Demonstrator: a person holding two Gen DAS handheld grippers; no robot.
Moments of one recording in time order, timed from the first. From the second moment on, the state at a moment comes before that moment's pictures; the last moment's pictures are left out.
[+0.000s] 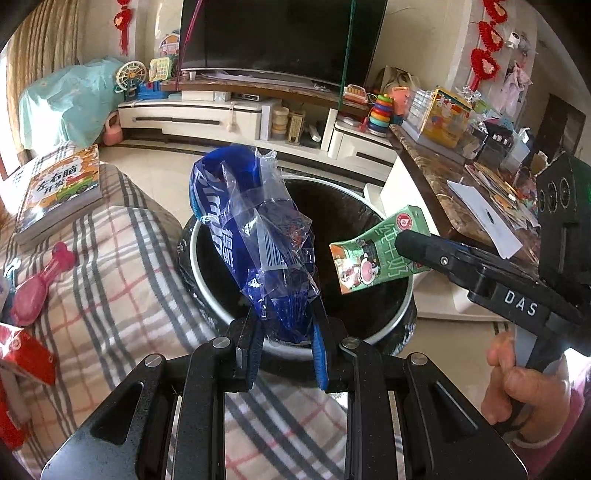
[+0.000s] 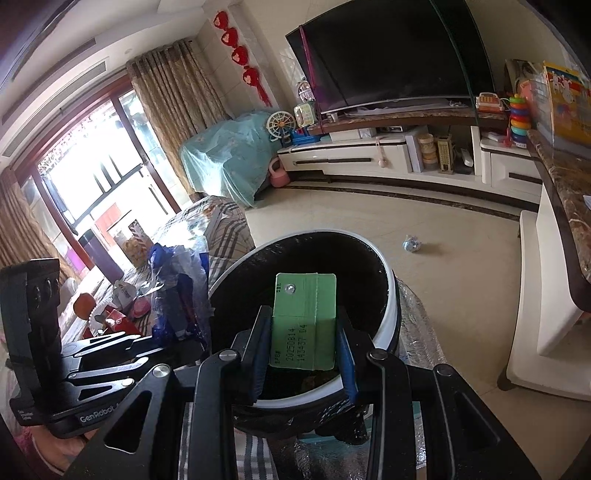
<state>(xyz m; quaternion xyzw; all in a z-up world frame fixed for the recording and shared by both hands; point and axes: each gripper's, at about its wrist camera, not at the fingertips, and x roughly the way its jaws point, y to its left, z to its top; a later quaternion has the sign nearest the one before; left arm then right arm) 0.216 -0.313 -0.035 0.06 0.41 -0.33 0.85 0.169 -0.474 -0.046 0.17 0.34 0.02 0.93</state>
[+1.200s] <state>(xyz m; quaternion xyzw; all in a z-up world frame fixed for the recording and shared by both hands) 0.176 -0.188 -0.051 -0.01 0.39 -0.23 0.89 0.158 -0.401 -0.039 0.14 0.33 0.05 0.93</state>
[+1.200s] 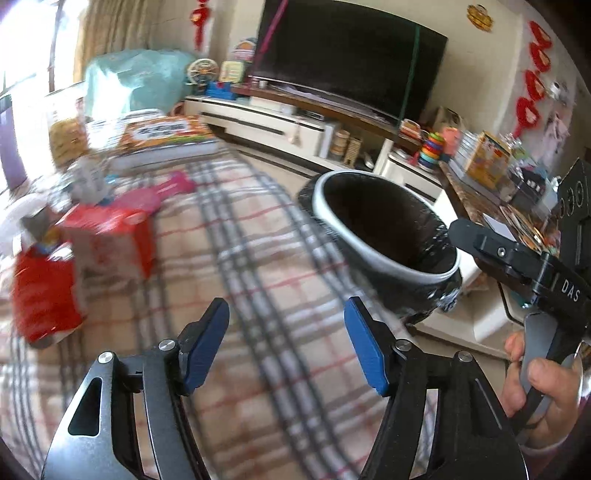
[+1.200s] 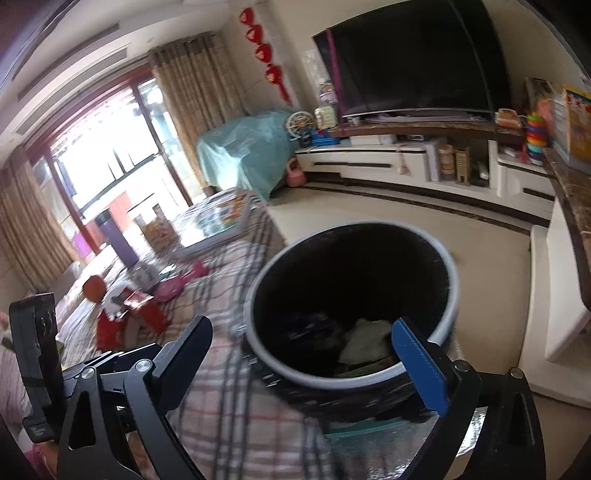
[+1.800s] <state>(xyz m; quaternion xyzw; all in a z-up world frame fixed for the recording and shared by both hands) 0.149 -0.068 -0.062 -0.08 0.39 -0.12 0.91 0.168 -0.305 -0.059 0.10 0.36 0.14 0.92</state>
